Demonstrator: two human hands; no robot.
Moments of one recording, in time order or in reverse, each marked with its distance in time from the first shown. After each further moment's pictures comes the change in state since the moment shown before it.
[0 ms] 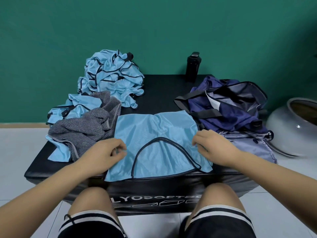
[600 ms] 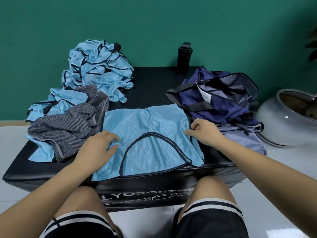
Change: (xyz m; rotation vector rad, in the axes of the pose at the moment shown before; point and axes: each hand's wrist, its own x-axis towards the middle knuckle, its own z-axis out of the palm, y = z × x) left_hand 0.024 -0.010 0.037 0.199 0.153 -0.019; right_hand 0.026 0.020 0.012 0.461 -0.006 0.713
